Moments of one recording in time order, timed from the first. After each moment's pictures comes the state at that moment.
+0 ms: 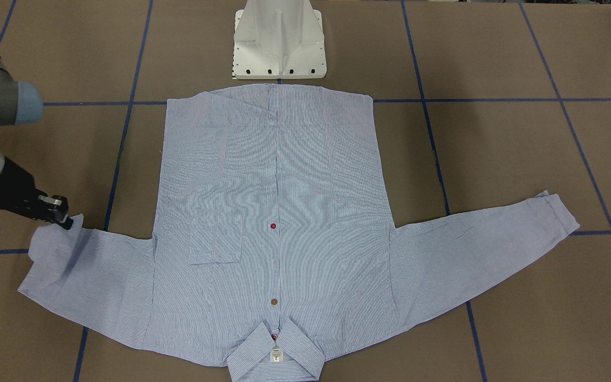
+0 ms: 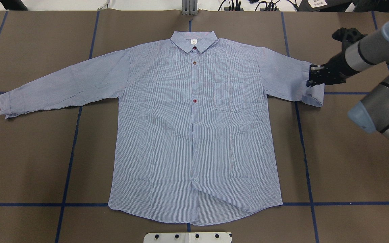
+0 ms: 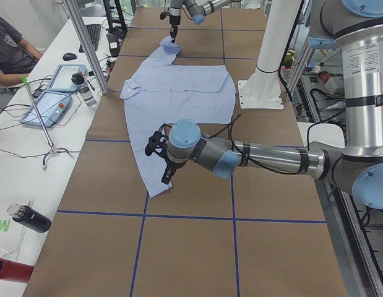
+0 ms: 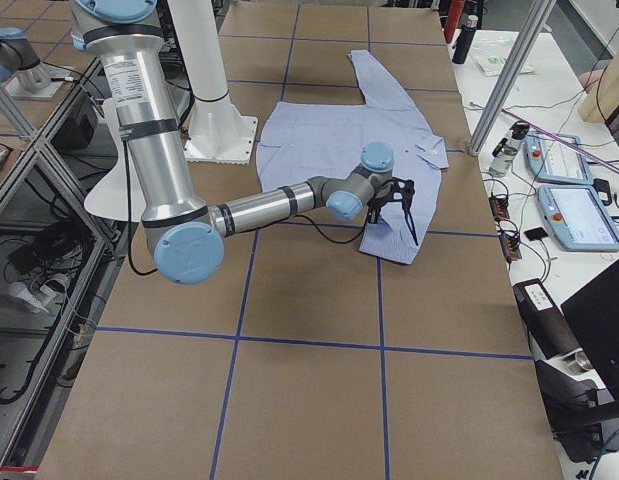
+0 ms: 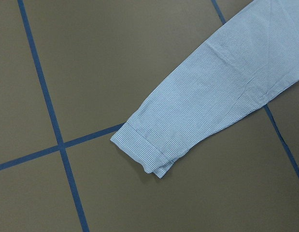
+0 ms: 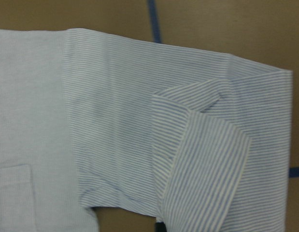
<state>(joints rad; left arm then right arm) -1.50 -1.40 -1.84 -1.97 -2.50 -0.07 0.98 -1.25 1.56 -1.08 2.22 1.09</state>
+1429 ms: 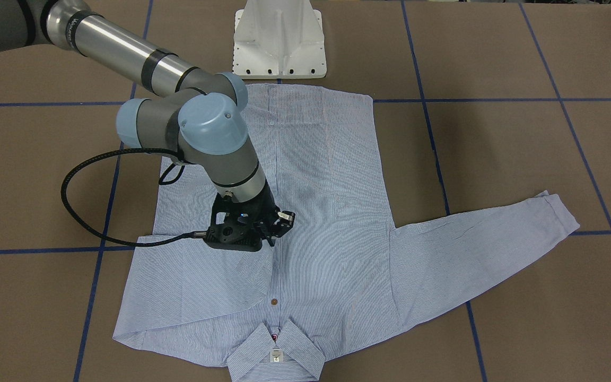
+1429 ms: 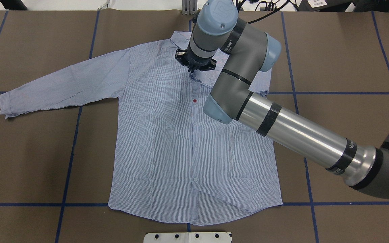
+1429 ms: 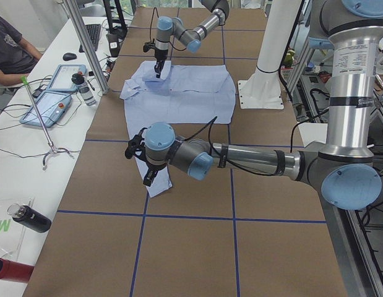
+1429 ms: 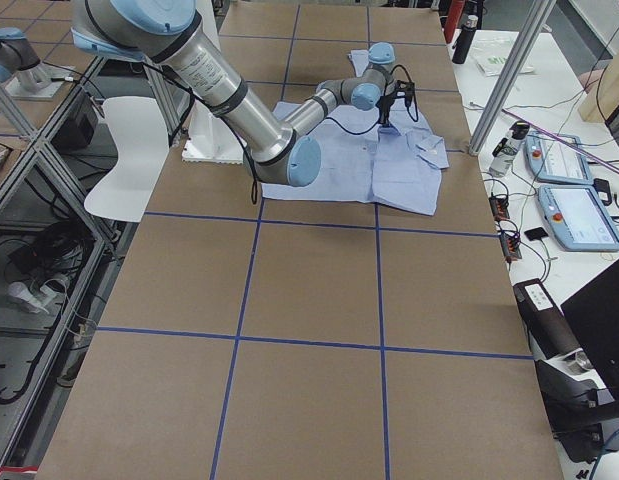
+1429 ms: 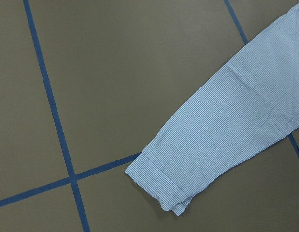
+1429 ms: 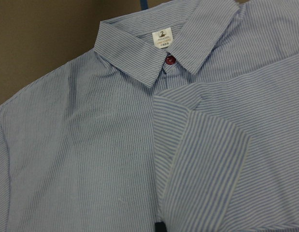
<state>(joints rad) -1.48 -1.56 -1.68 -1.97 -2.49 -0.10 0.70 -0.60 1.20 -1.23 1.92 1.35</state>
